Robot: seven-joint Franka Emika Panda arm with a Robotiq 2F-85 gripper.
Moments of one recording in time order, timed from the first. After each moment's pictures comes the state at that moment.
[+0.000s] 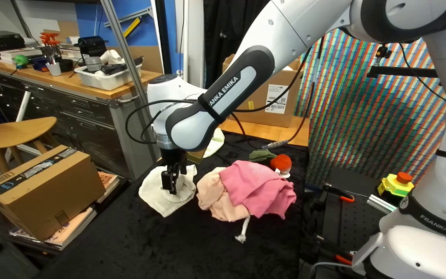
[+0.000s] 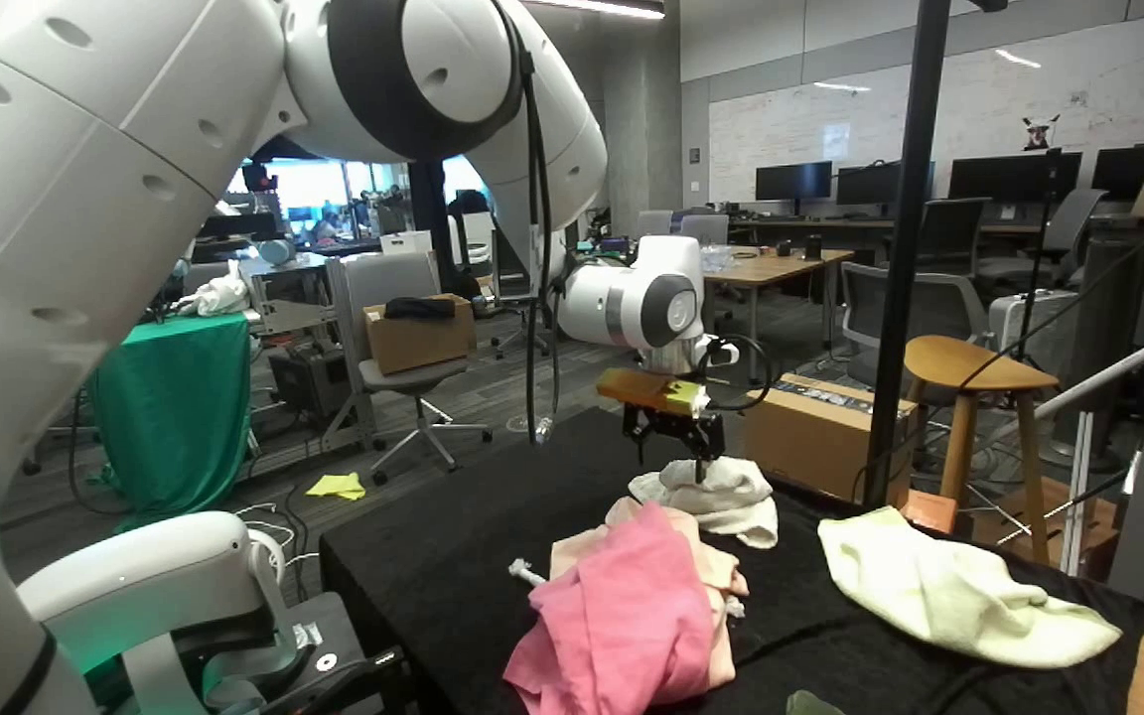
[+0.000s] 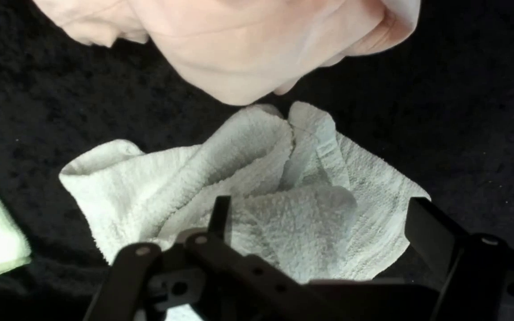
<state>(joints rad) 0.17 0.72 0.13 -1.68 -0.15 2.39 0.02</state>
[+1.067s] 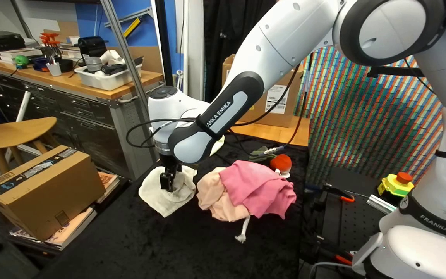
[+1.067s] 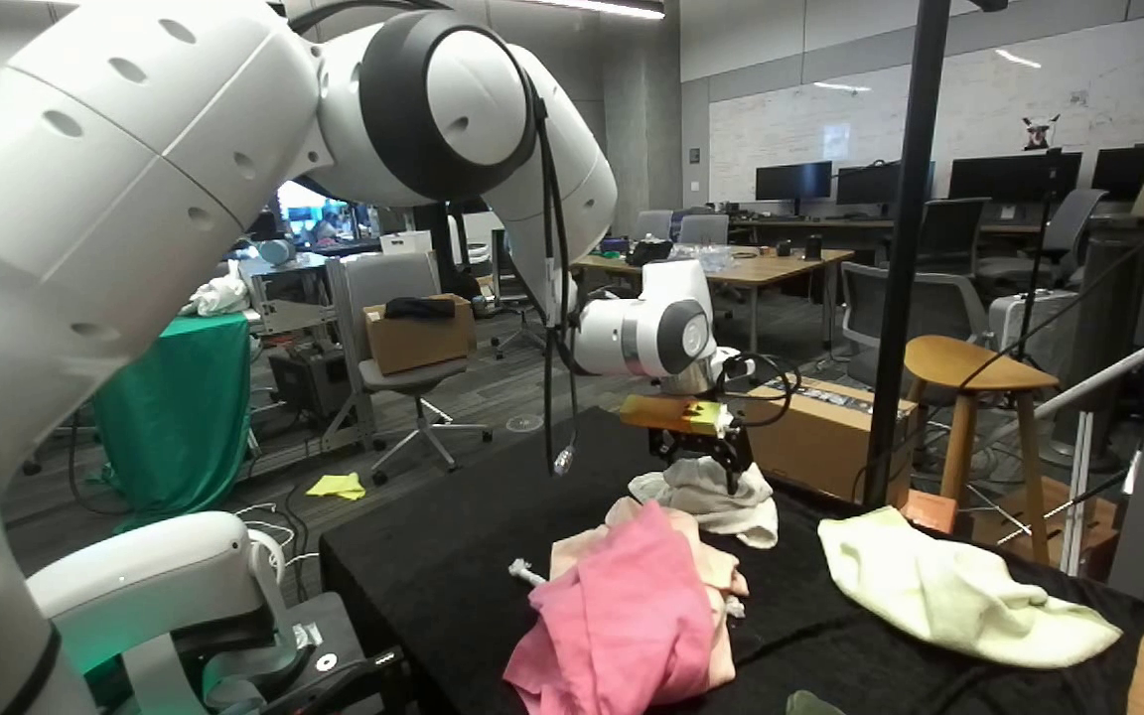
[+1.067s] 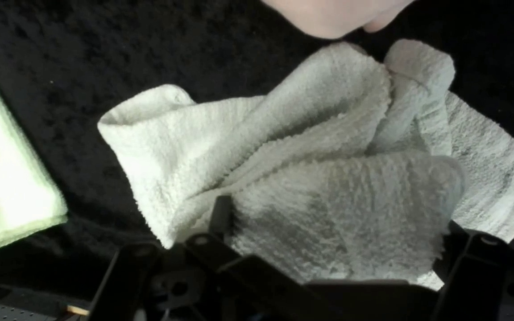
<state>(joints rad) 0.24 0.82 0.02 -1.61 -0.22 2.51 0.05</state>
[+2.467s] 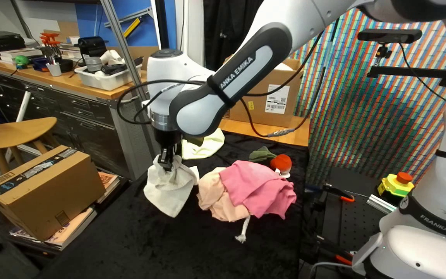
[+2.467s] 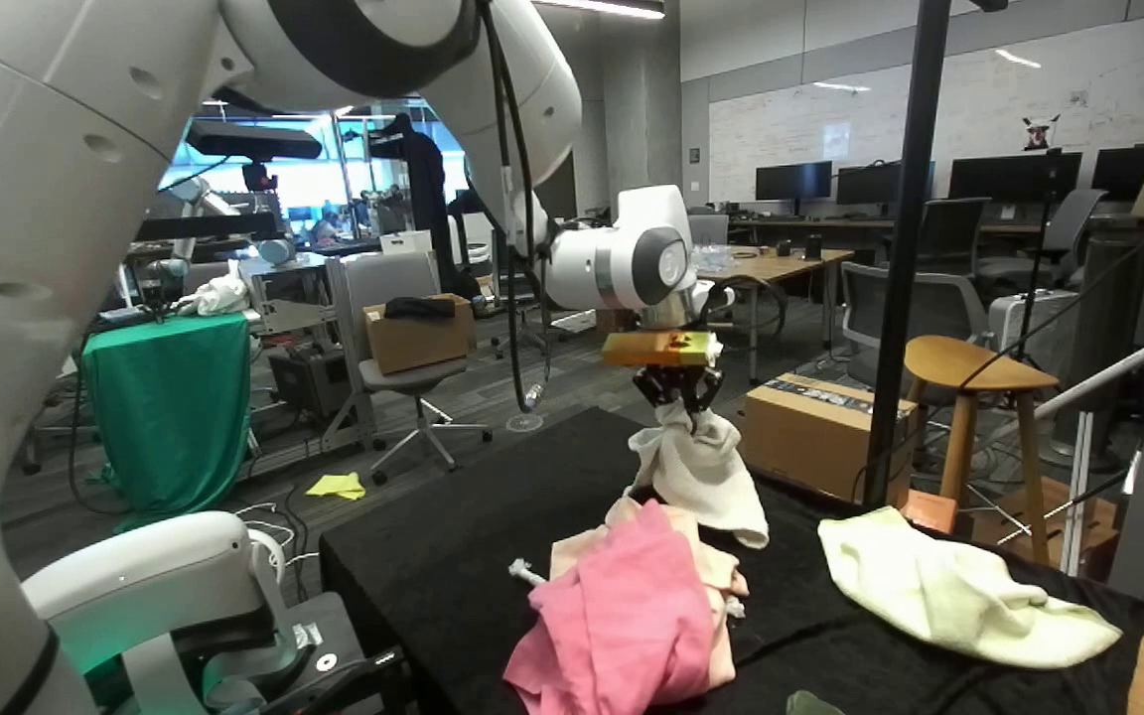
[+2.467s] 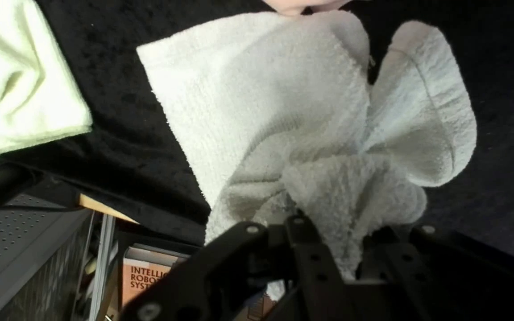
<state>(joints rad) 0.20 0.58 0.09 -1.75 -0.21 2.49 -0.07</state>
